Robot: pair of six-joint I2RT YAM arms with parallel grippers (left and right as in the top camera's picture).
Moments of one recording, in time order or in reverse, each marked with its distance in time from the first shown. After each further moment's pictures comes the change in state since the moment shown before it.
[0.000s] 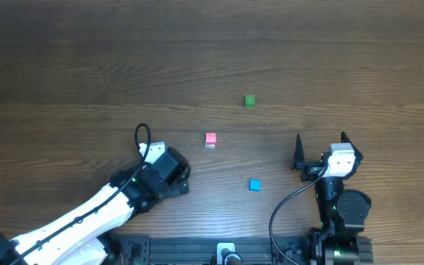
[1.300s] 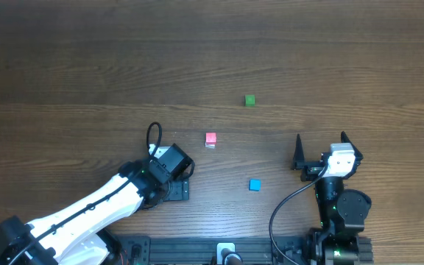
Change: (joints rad) left arm 0.010 0.102 0.055 -0.079 0.114 0.112; right arm 0.000 0.000 0.000 0.000 0.000 0.000
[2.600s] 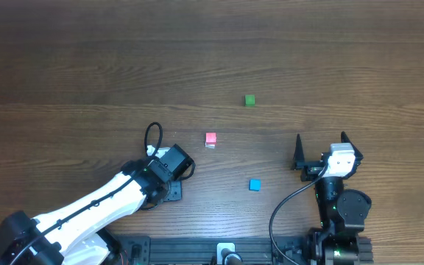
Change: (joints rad) left arm 0.000 0.032 0.001 -0.014 -0.021 -0.046; right arm 0.000 0.000 0.000 0.000 0.000 0.001
